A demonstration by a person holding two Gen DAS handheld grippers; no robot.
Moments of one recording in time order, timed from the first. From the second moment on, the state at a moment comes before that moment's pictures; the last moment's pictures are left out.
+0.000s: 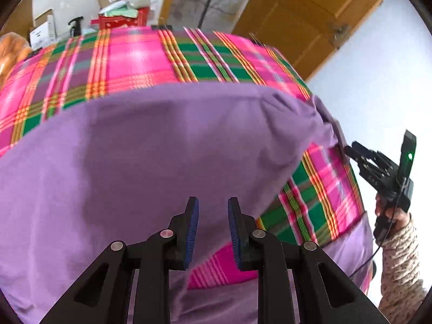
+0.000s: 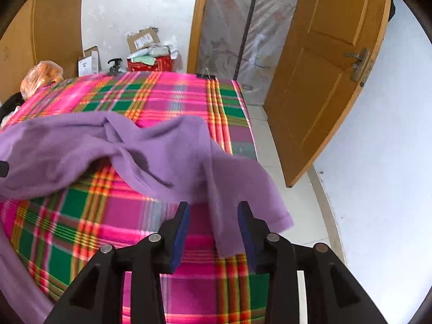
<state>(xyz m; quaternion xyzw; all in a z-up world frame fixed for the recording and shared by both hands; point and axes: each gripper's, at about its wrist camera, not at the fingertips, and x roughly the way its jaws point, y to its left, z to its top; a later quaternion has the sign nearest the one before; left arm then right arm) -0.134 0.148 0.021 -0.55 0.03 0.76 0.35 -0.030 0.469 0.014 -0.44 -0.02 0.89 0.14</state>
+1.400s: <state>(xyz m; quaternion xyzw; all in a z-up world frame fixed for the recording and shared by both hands) -0.111 0.144 0.001 -0.54 0.09 0.76 0.35 -0.060 0.584 0.010 -0.44 0.08 0.83 0.34</state>
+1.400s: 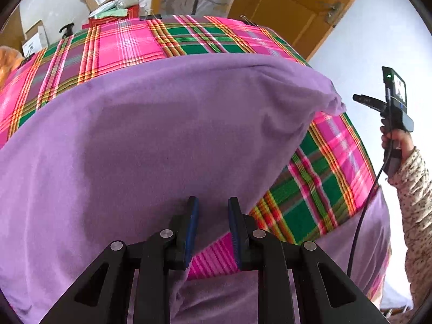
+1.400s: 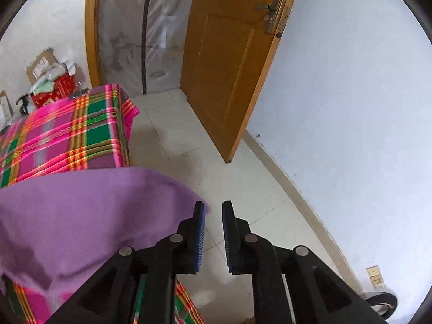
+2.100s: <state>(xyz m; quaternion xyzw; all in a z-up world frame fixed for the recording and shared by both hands) -0.078 0.174 -0.003 -0.46 0.24 0.80 0.31 0.002 0.562 -0.014 -0.41 0.25 0.84 0.24</state>
